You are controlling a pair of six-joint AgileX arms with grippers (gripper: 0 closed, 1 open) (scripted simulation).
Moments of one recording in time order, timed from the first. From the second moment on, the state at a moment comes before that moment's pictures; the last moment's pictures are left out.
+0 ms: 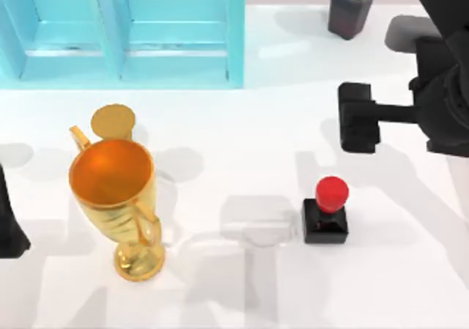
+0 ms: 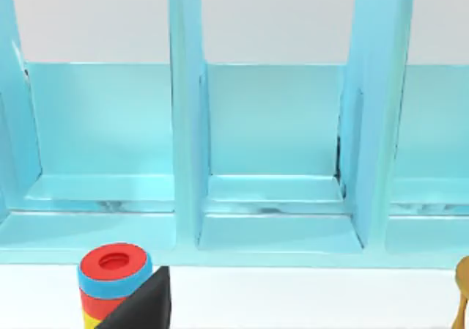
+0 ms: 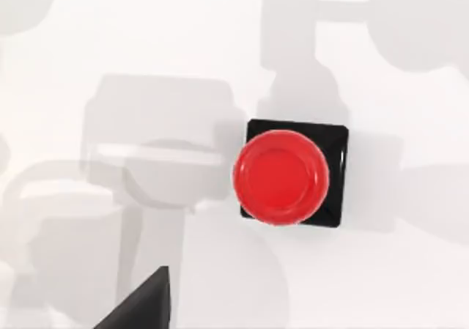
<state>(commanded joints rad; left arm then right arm) 0.00 0.00 0.00 0.00 0.00 0.00 0.56 1.42 1.26 -0.97 0.01 0.52</state>
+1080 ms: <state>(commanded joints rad) 0.00 0.00 0.00 0.00 0.00 0.00 0.61 1.96 1.70 -1.31 0.00 0.62</state>
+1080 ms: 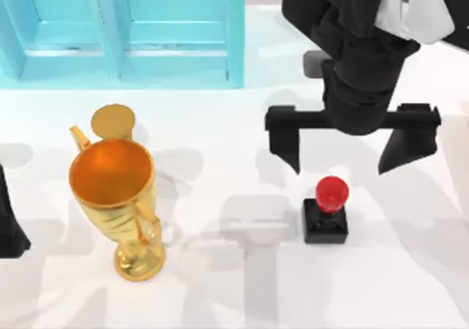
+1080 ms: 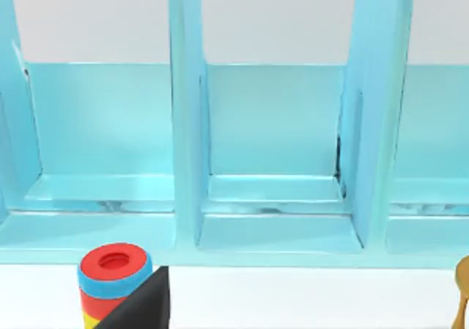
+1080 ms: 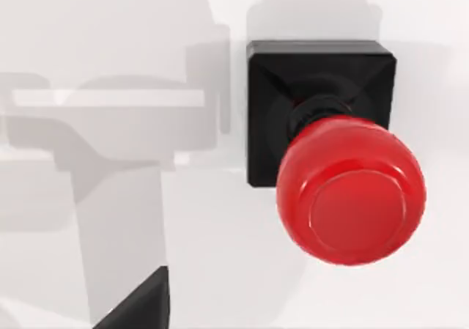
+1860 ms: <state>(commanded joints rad) 0.00 0.00 0.00 0.00 0.00 0.00 0.61 2.02 1.43 -0.97 0.00 0.63</state>
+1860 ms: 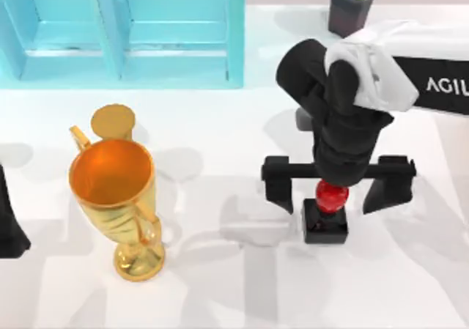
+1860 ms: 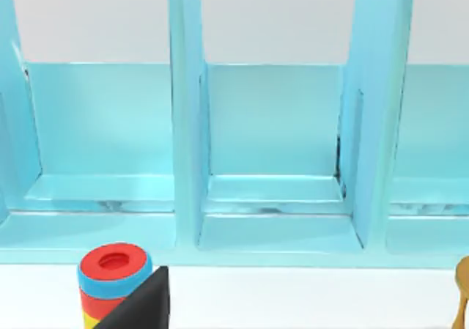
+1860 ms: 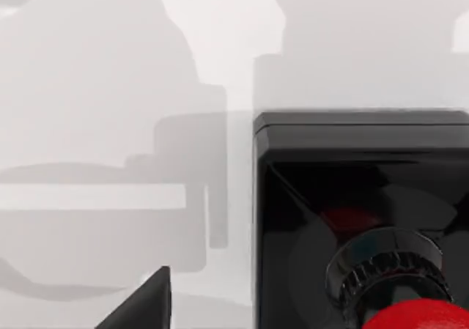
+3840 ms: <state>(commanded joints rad) 0.00 0.00 0.00 0.00 0.00 0.00 0.61 1.98 1.56 -1.15 0.00 0.63</state>
